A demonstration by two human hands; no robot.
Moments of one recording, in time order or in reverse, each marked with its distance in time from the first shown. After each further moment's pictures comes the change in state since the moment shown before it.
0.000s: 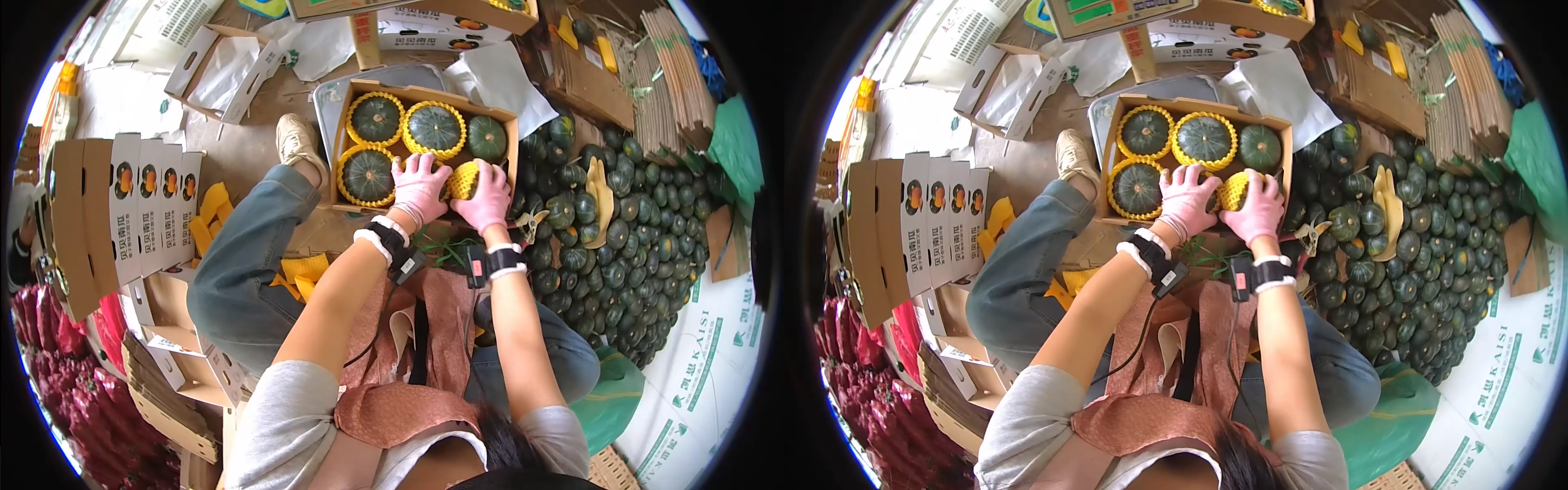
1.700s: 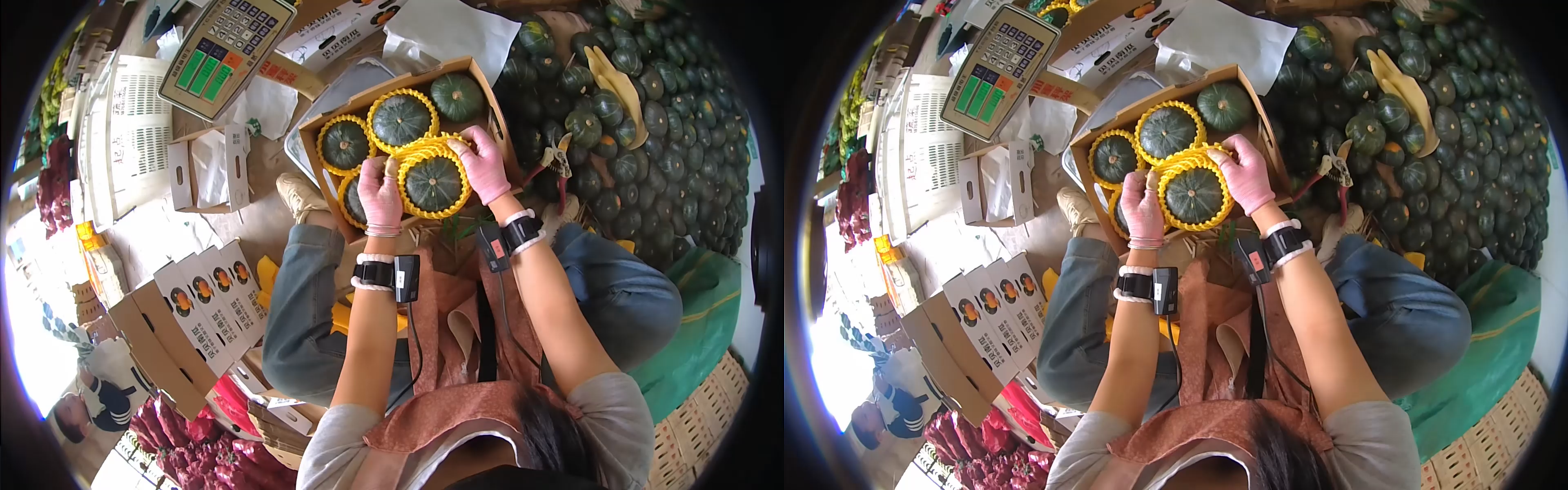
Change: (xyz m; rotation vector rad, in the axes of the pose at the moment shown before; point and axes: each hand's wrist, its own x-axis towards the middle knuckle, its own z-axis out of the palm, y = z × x) left_hand 0.004 -0.047 0.001 -1.140 0.297 -0.117; right_hand 0.011 0.001 0.043 1.196 0.295 0.067
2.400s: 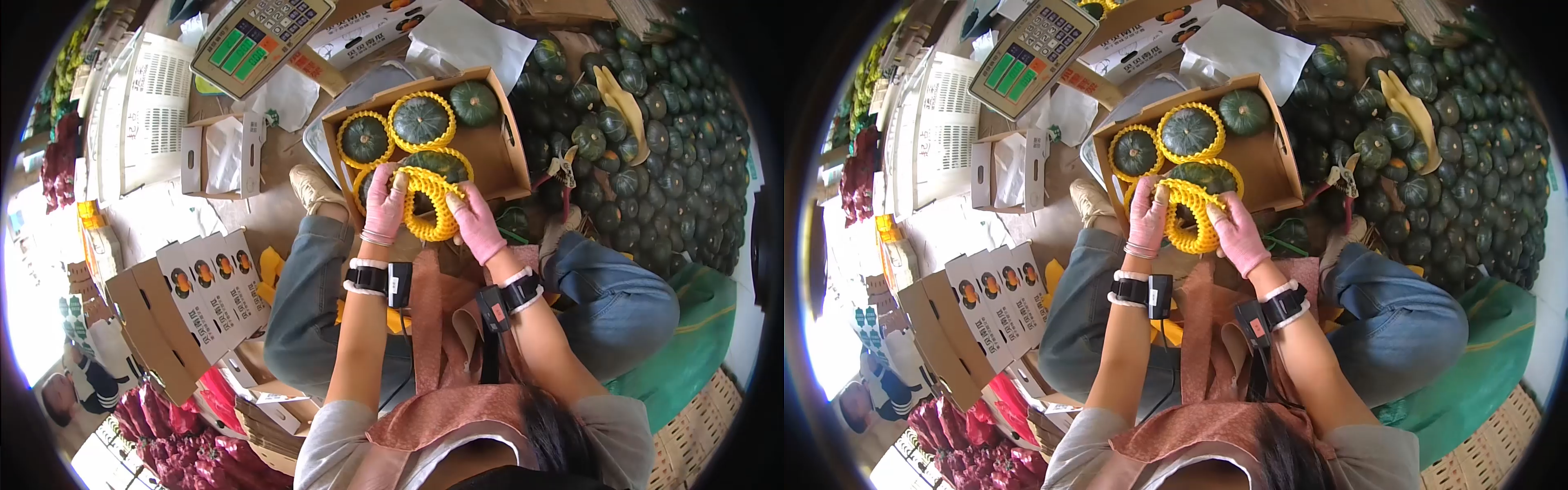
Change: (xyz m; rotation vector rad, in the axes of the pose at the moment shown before) left_hand -0.013 0.018 -0.034 0.013 -0.240 0.024; right_hand -0.085 -0.040 0.022 -0.001 -0.161 0.164
